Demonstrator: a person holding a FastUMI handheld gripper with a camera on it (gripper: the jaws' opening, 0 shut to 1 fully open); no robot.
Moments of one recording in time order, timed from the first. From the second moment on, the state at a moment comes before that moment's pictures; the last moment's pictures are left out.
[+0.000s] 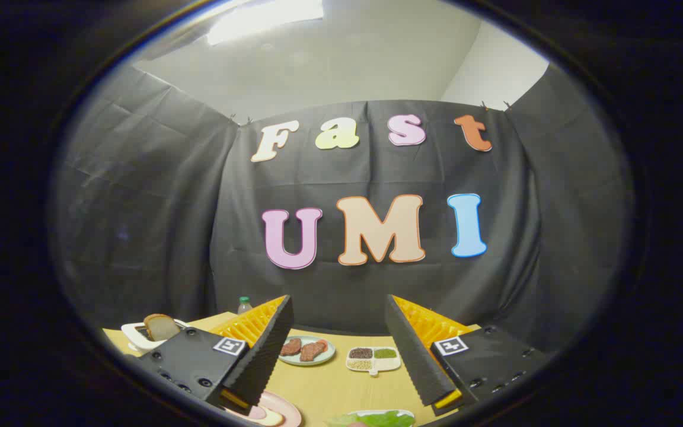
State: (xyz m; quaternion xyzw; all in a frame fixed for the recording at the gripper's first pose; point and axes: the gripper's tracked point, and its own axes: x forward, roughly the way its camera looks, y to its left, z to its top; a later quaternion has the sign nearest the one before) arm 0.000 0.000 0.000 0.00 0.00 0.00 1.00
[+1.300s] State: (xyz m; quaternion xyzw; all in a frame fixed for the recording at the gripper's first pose) arm 0.017 -0.027 -0.066 -0.04 0.13 0.12 0.98
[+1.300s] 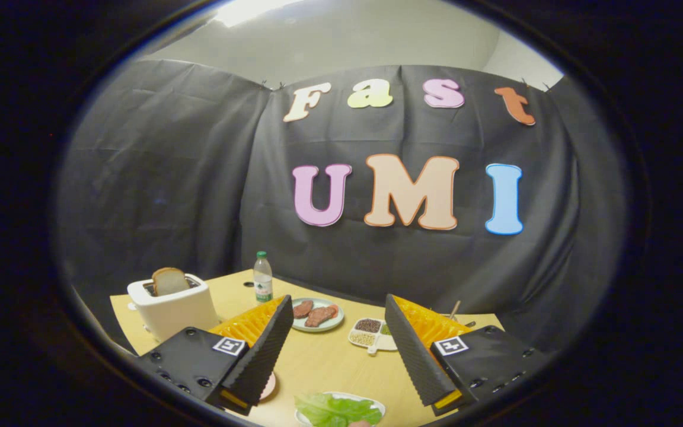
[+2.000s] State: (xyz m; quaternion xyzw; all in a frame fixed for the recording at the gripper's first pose) arm -0.002 -0.026 -0.177 -0.10 0.29 0.26 0.92
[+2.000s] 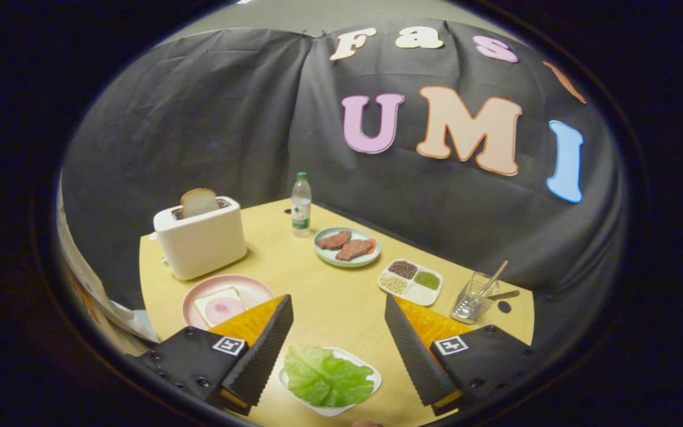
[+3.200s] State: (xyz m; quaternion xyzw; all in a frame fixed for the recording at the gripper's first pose) arm -0.072 -0.056 -0.347 -0.16 0.52 0.36 0.76
